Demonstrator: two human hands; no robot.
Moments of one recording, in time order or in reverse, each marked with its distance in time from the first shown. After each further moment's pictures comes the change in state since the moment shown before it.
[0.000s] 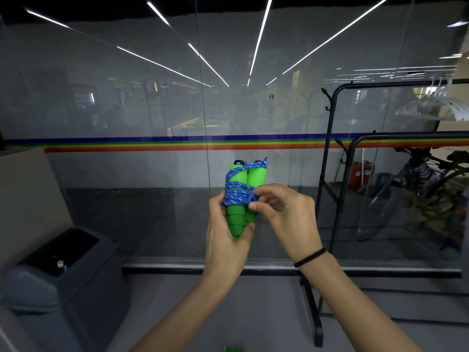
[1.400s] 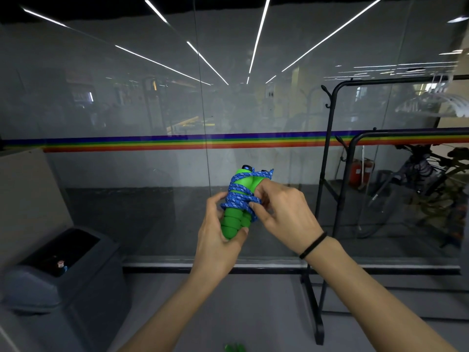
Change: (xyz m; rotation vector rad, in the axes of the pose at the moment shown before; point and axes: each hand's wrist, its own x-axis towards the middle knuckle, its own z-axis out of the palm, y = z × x) left_hand 0.006 -0.007 -0.016 0.102 -0.107 -0.045; right_hand 0.013 0.005 -0.004 -0.460 -0.251 -0.221
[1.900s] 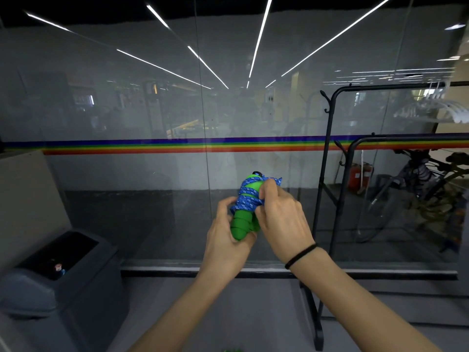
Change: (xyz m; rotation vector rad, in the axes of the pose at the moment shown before) left_hand 0.005 0.007 0.012 -0.058 -0.061 -0.073; right_hand -0.001 -0.012 0.011 -0.103 0.085 0.099
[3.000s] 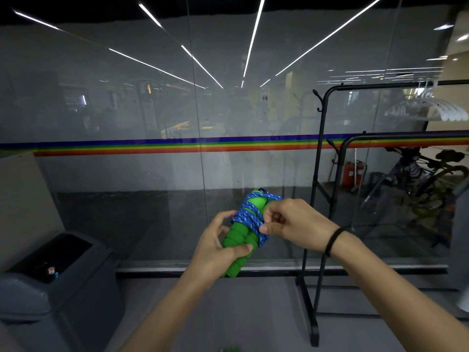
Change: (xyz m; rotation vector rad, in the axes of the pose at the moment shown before) left_hand -0.006 -0.009 -0.007 -0.201 -0.155 -0.223; right_hand 0.000 0.036 -0.040 0.238 -0.592 0.063
